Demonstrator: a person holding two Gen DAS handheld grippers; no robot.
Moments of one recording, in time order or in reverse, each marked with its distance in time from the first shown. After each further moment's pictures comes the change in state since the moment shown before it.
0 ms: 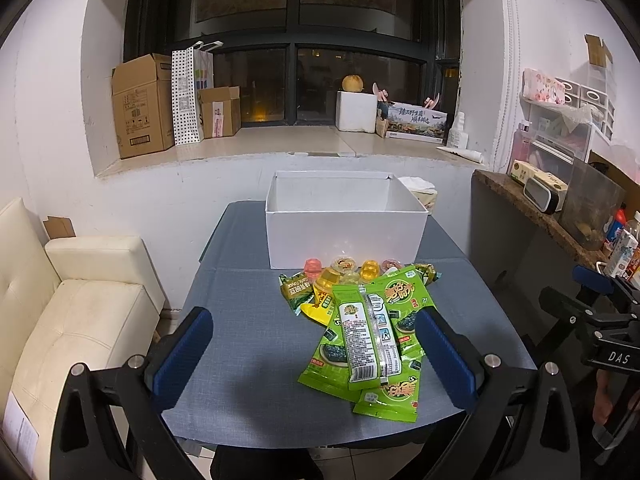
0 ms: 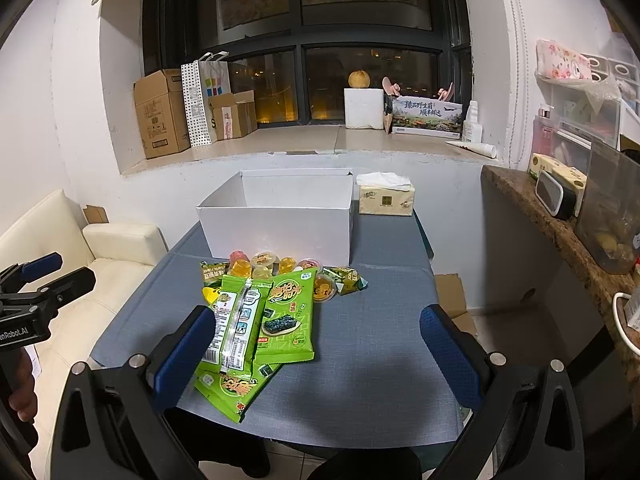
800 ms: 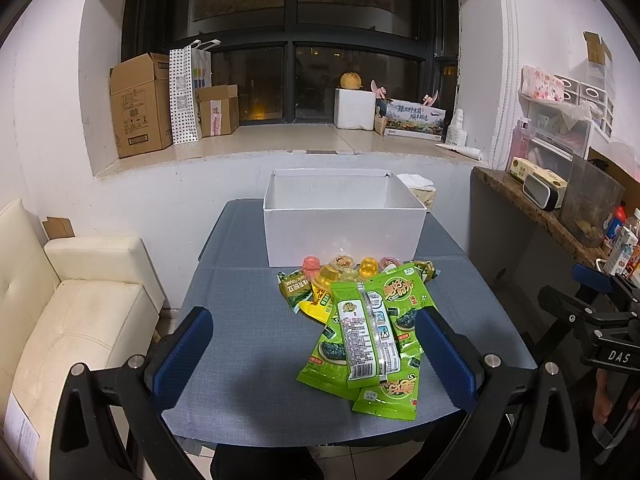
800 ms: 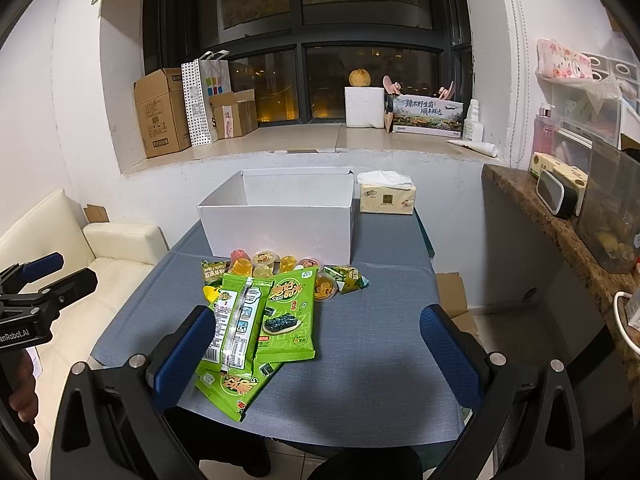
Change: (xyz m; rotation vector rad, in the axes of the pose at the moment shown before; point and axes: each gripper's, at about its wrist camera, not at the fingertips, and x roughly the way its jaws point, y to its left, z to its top) left arm 0.000 -0.001 -0.001 0.004 0.006 -0.002; right arm 0.000 -0.001 -0.001 -0.001 0.003 0.004
